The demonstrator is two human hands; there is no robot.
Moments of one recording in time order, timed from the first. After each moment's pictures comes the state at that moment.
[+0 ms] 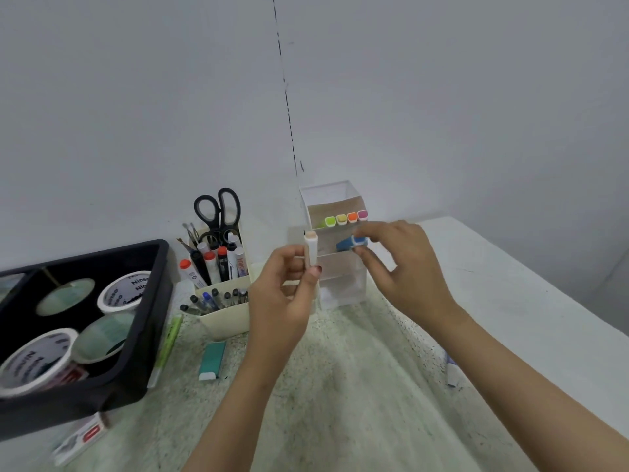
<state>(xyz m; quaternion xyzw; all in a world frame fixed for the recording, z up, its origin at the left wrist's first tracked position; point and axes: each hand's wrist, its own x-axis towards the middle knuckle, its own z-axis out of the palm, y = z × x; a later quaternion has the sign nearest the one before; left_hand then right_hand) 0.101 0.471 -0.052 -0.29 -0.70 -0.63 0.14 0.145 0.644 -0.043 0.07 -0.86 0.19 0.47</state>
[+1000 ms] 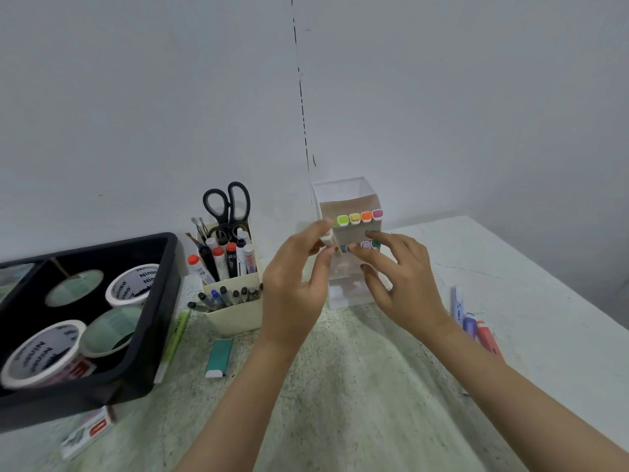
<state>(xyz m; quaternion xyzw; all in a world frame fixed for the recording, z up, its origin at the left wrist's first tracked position) 0.074 0.484 -0.051 -0.41 -0.66 -0.51 0.37 0.116 0.653 -0.093 0.04 -0.88 0.12 0.46</state>
